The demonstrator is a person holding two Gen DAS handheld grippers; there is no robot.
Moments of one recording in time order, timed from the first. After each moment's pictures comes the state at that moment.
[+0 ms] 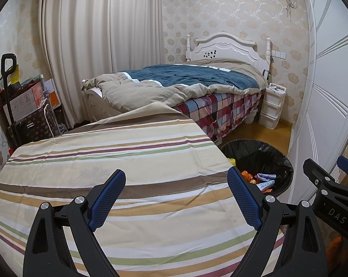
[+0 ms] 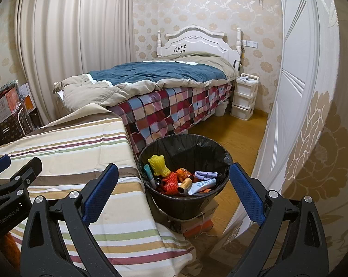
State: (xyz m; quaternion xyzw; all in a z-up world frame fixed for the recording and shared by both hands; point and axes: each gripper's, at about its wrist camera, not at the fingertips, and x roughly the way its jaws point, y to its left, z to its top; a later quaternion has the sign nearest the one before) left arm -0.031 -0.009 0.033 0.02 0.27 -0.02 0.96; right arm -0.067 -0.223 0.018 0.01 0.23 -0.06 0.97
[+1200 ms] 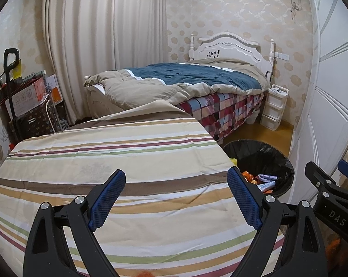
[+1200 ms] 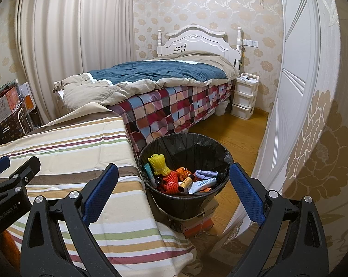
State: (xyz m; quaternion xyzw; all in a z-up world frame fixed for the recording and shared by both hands) left arm -0.039 -0.007 0.032 0.01 0.27 -0.01 0.96; right arm -0.066 -0.222 0.018 0.01 0.24 -0.06 0.97
